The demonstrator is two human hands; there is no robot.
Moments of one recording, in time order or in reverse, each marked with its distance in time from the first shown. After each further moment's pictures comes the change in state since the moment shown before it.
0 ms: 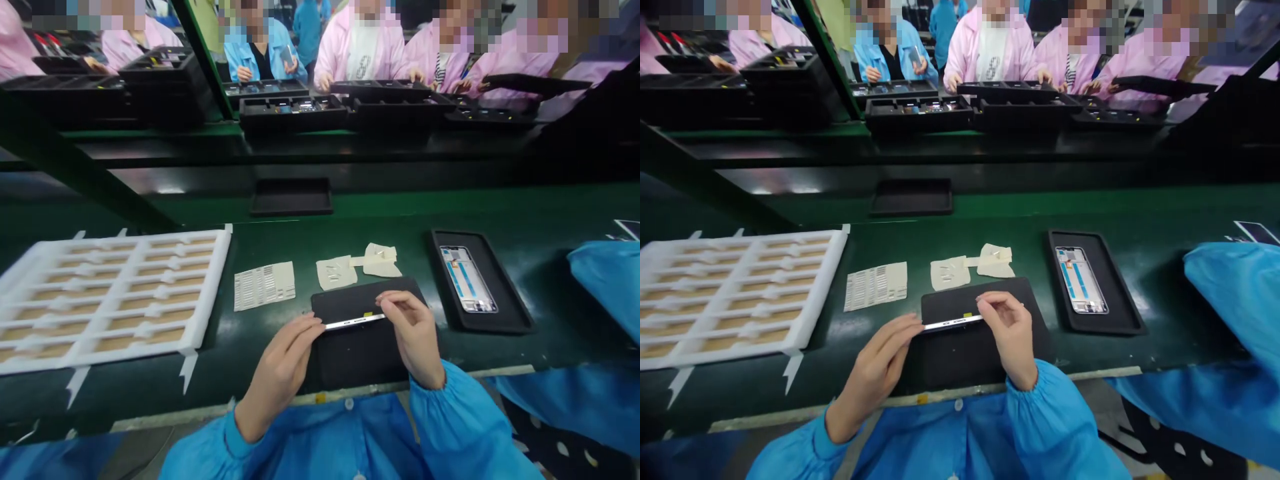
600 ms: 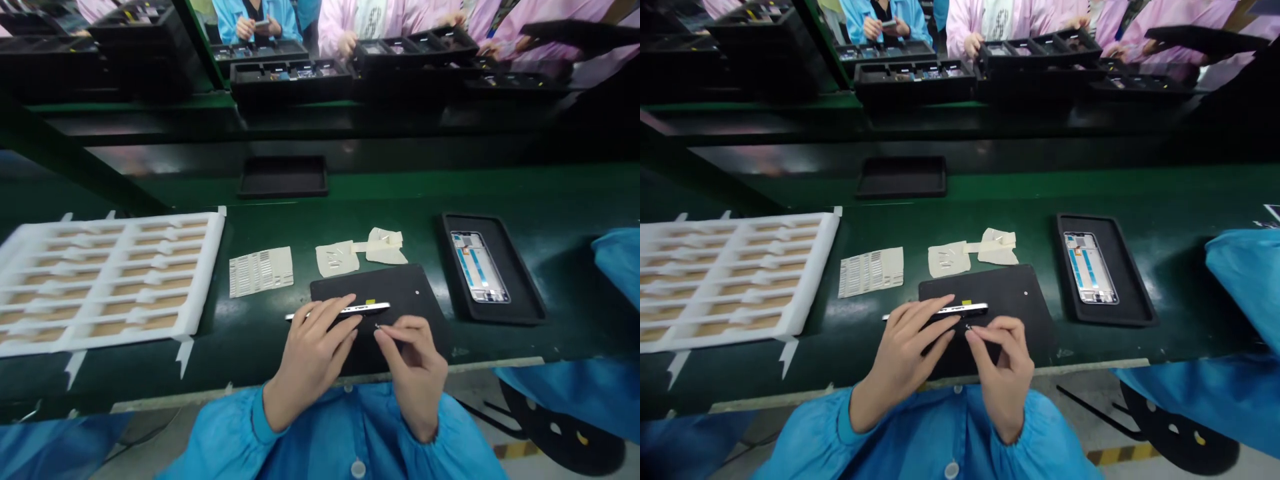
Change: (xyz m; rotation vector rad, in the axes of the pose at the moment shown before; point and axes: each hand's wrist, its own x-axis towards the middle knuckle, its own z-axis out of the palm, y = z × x) left_hand 0.035 0.039 0.017 0.019 -0.145 -0.074; right_hand -0.055 0.009 0.005 -0.367 0.211 -0.197
